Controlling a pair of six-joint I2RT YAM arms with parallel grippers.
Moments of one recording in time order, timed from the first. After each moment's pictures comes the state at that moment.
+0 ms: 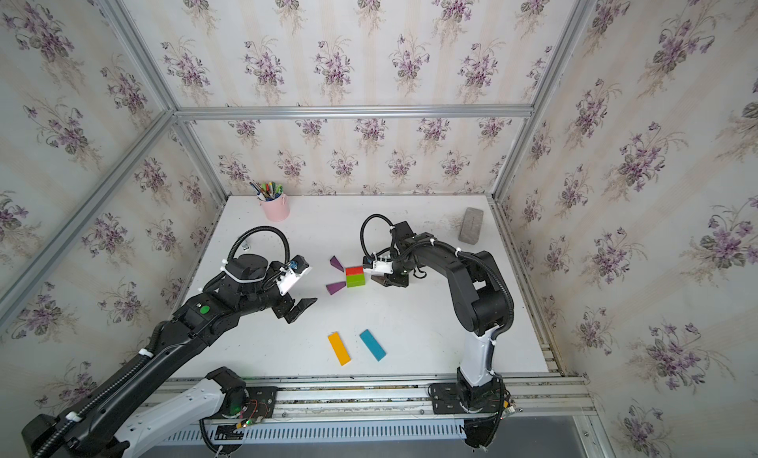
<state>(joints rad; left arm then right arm) -0.54 0.90 0.83 -0.62 0.15 0.35 0.45 1.90 1.25 -0.68 -0.38 -1.06</state>
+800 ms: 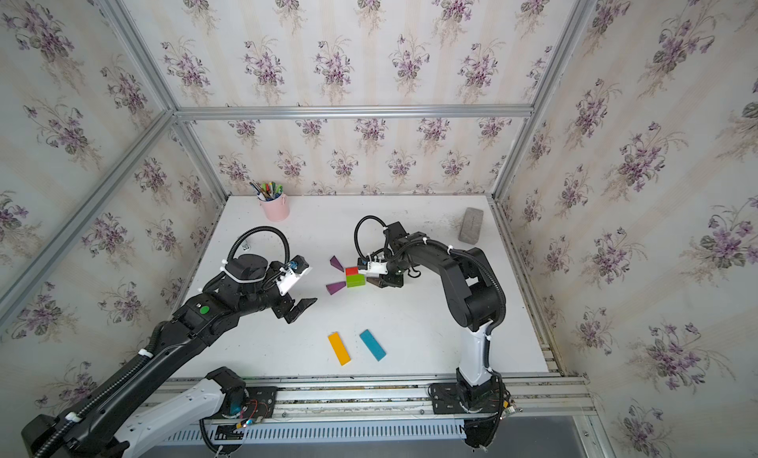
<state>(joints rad) -0.54 0.90 0.83 -0.62 0.15 0.35 0.48 1.96 1.30 -0.69 -0.38 -1.05</state>
